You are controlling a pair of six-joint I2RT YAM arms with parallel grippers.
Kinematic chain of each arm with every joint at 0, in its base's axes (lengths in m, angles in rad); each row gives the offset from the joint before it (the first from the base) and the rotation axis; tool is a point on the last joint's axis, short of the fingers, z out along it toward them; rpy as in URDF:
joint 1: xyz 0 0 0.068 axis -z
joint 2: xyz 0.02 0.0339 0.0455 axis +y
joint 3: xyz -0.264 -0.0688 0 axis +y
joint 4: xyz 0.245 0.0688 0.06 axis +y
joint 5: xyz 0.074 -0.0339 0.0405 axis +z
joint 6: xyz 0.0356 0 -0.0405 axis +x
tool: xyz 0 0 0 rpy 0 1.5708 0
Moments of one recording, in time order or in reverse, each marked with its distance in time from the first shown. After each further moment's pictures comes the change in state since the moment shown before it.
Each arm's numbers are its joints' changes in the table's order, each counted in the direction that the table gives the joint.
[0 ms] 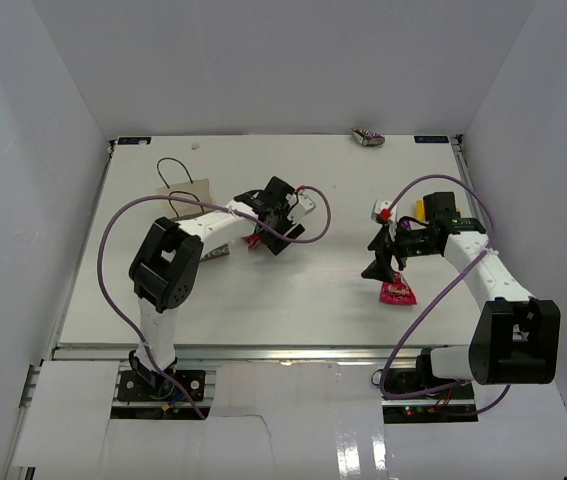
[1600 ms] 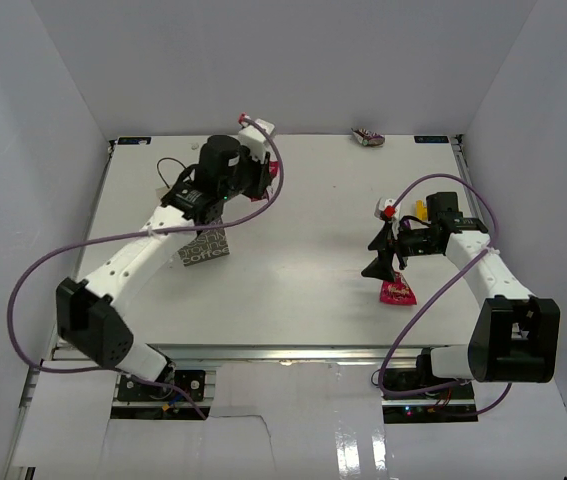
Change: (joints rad) left arm -0.091 -0.464 0.037 -0.203 -0.095 -0.302; right arm 0.024 0.008 0.000 0.000 0.048 0.026
